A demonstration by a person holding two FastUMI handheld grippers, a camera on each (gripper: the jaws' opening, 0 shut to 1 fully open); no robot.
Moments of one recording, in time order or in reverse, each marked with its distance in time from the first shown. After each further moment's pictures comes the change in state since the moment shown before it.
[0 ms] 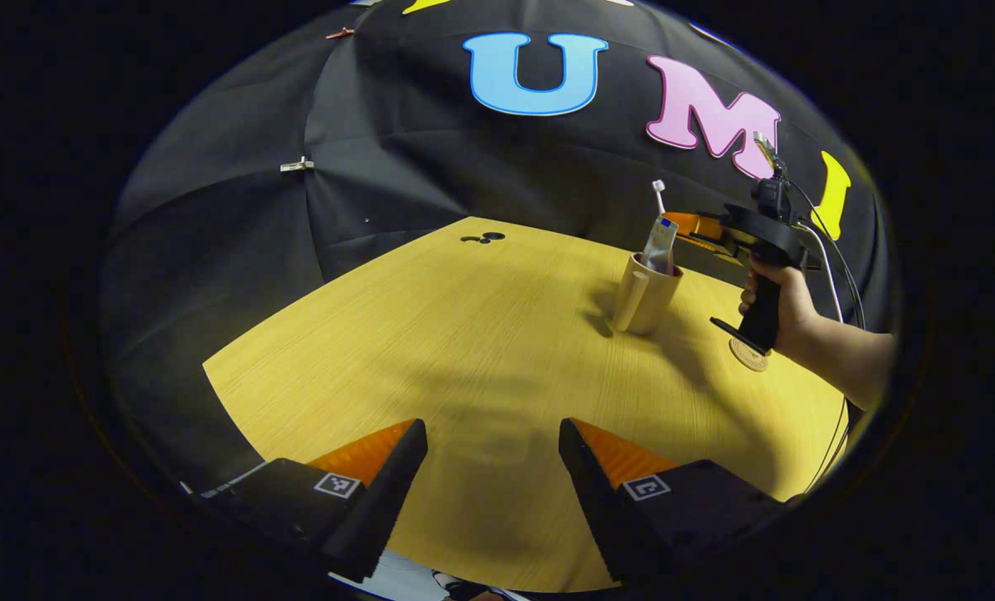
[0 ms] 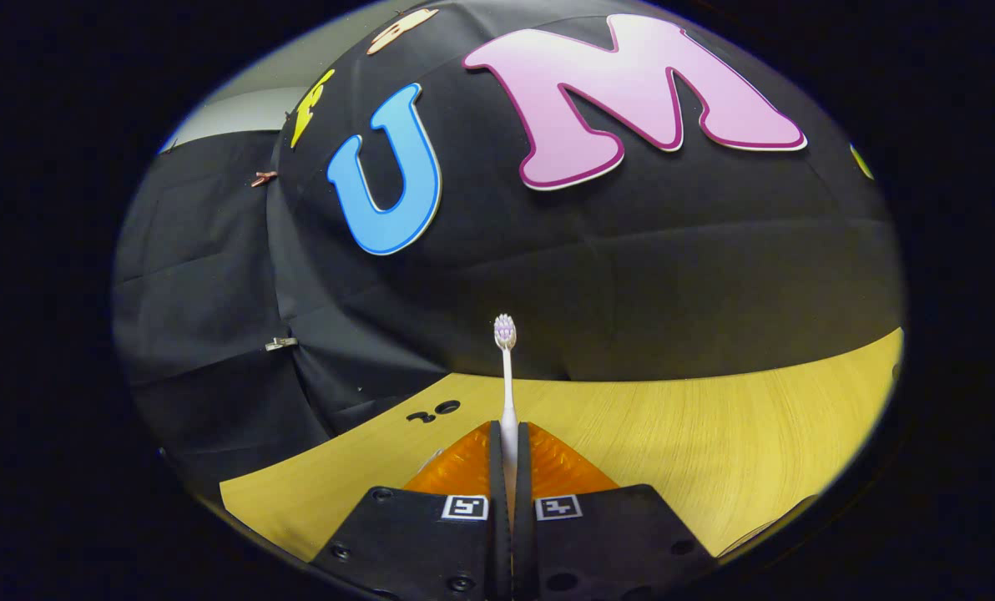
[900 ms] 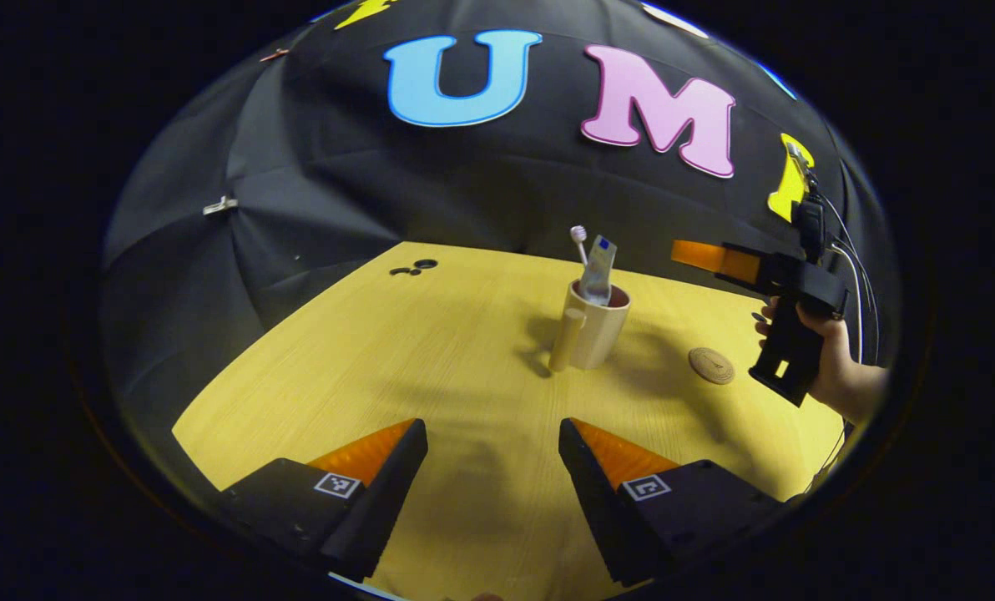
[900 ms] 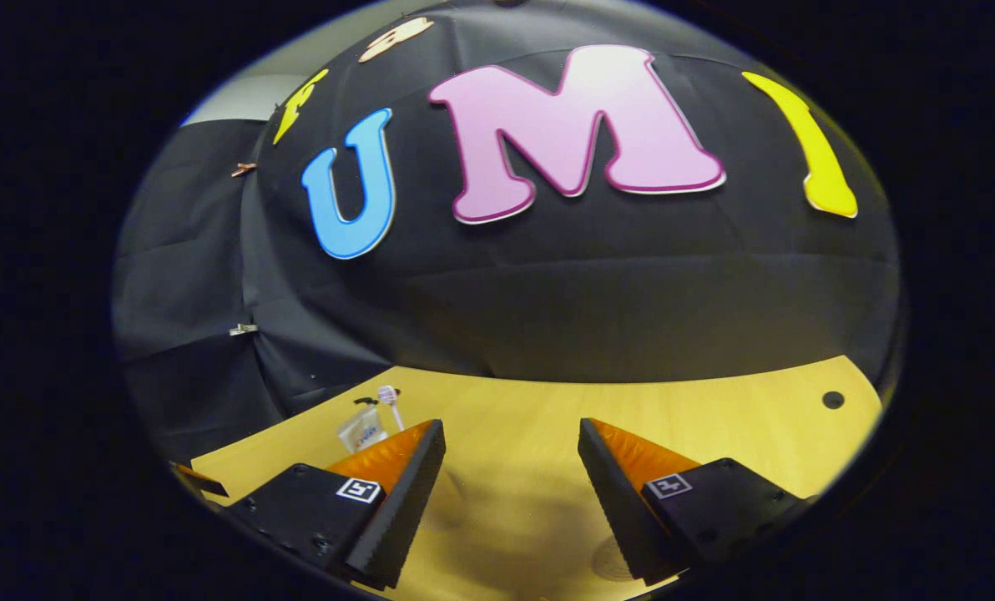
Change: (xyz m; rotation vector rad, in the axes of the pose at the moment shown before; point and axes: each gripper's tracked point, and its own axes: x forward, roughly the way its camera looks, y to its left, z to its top) left arm 0.036 -0.066 0.073 0.144 -0.030 -0.187; right arm -0.111 -0.099 0.036 -0.058 -0.015 -0.208
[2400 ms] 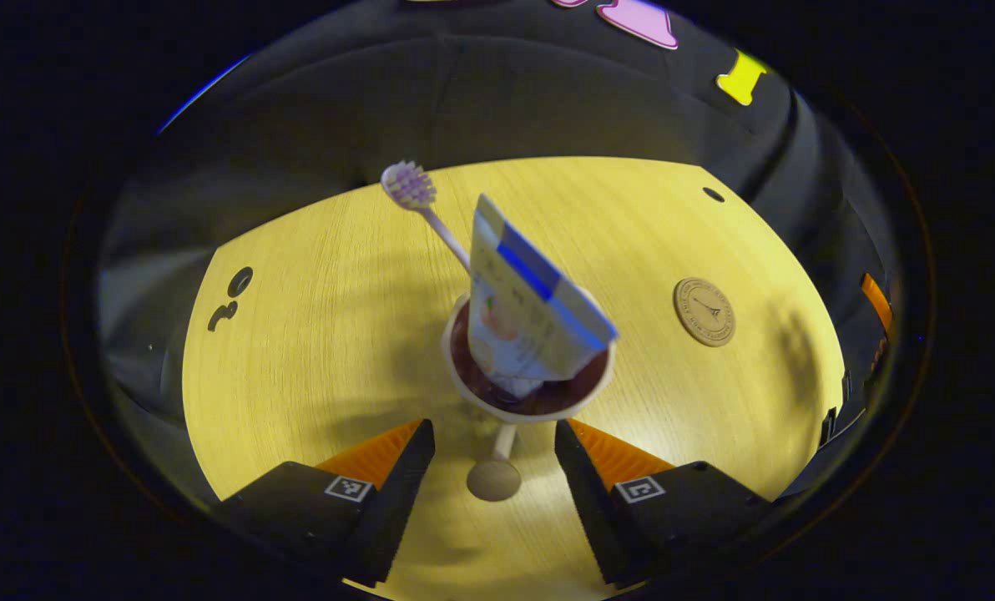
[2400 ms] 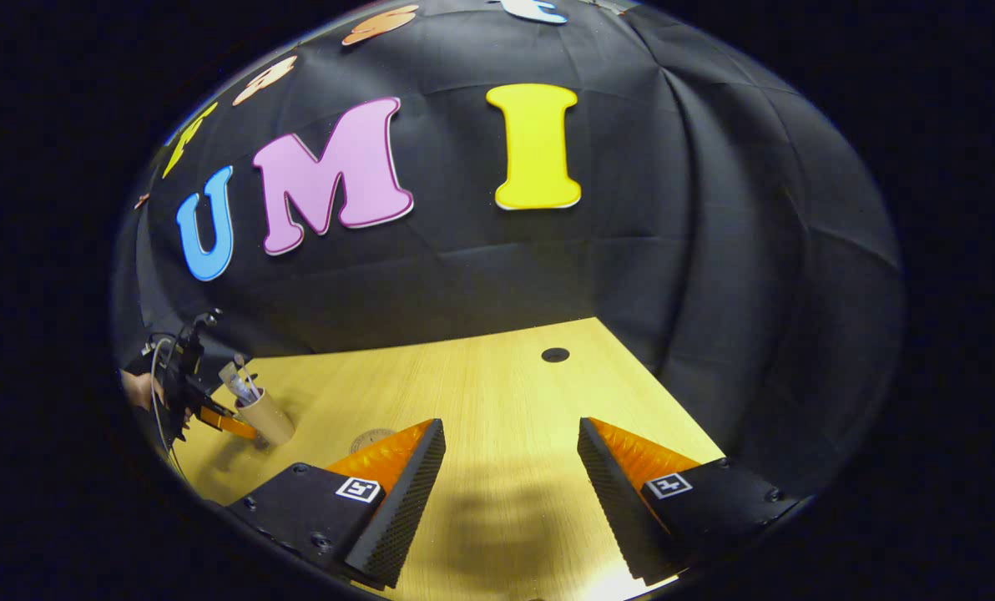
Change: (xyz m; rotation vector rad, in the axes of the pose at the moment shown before) left arm 0.165 -0.071 0.032 0.375 0.537 -0.288; right arm -0.276 -0.218 0.004 0.087 0.058 -0.518
